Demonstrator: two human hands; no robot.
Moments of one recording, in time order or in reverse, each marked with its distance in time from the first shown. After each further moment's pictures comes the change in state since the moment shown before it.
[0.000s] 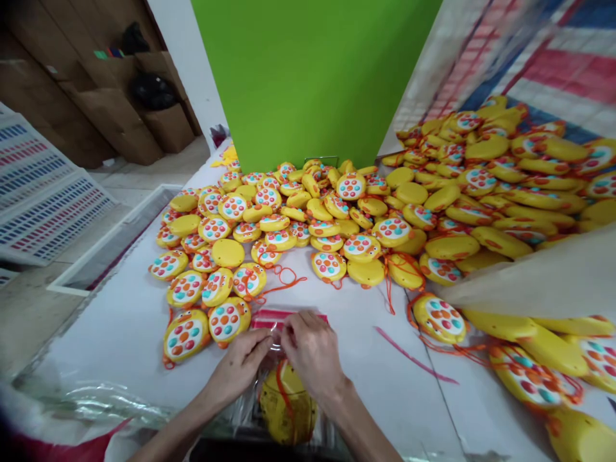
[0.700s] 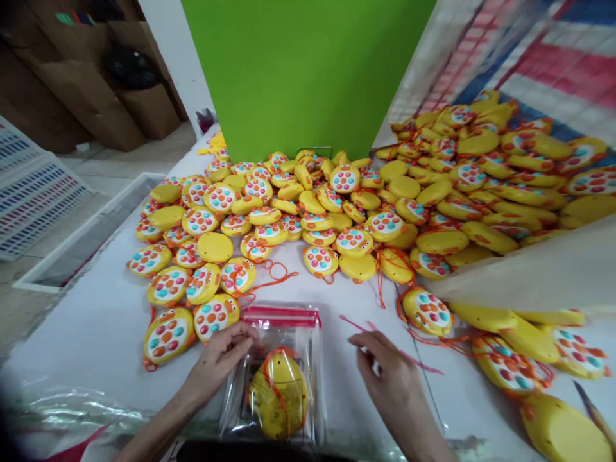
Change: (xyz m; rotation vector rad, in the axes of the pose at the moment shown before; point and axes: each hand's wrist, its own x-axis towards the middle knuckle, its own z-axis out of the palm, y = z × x) left_hand -0.004 -0.022 -0.010 -0.354 -0.021 -0.119; right_hand -0.066 0.073 -0.068 0.079 -0.109 0.449
